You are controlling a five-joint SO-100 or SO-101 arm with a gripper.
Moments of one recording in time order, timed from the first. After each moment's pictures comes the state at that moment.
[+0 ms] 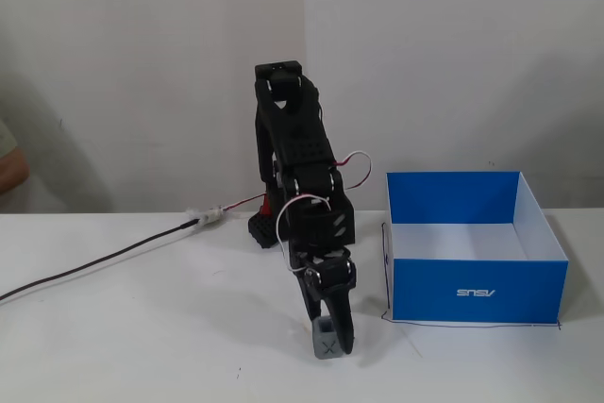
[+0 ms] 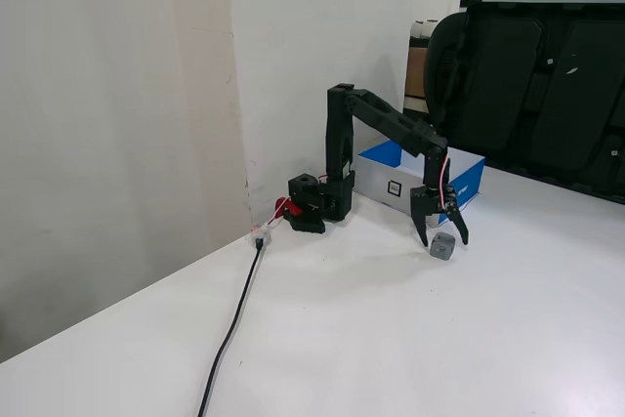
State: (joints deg) arm -16.1 80.1 114.8 70.7 -17.8
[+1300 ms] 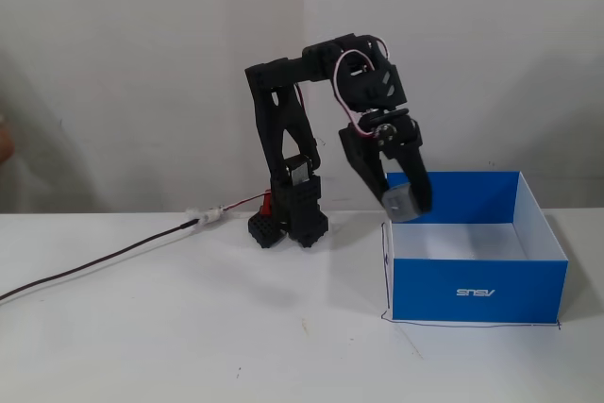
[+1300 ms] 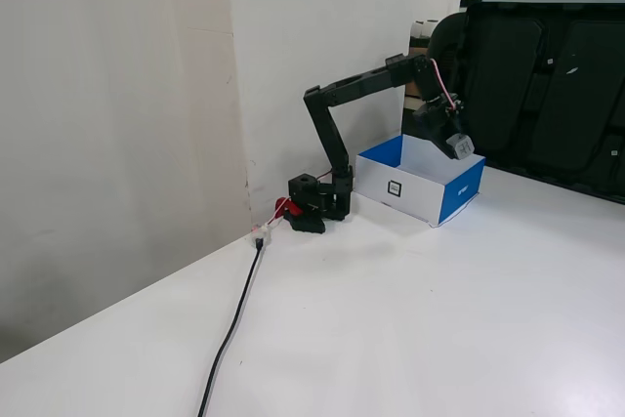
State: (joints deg) arm -40.4 102.0 90.4 94.1 -17.8
